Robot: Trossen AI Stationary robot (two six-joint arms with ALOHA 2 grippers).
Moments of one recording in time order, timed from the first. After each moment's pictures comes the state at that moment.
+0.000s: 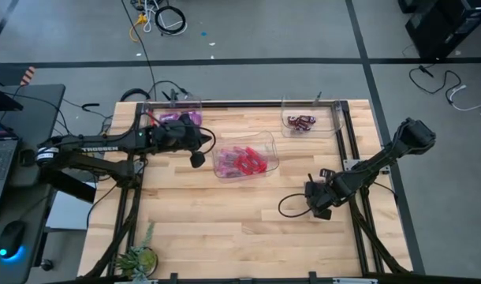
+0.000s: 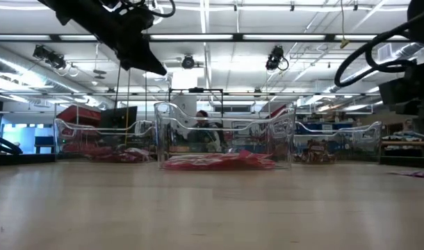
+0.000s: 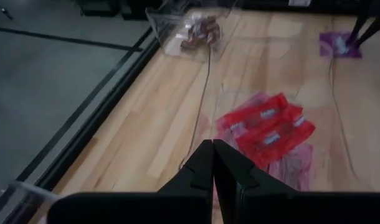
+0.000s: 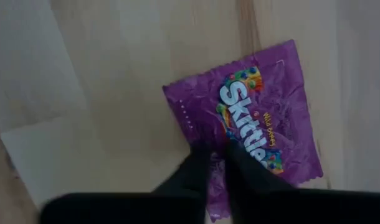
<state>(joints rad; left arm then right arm) 0.21 1.05 0.75 -0.22 -0.21 0.00 0.53 1.32 0.57 -0.81 0.13 0.79</state>
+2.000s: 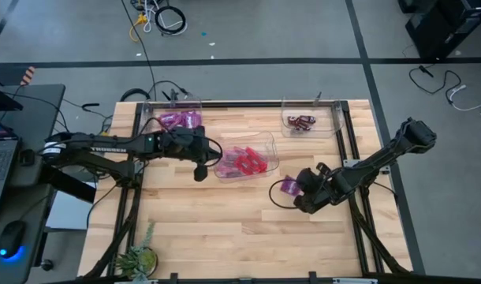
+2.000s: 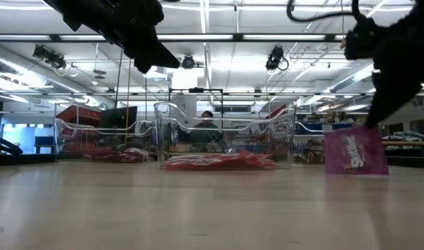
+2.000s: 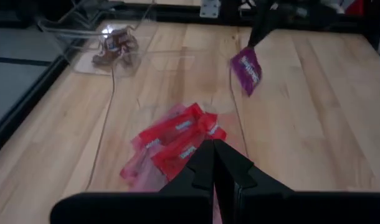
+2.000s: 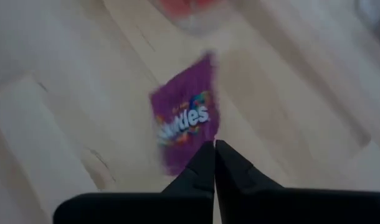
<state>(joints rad) 0.13 1.14 0.75 -0.08 0.02 -0.01 0.50 1.31 0.74 -0.82 0.47 1.09</state>
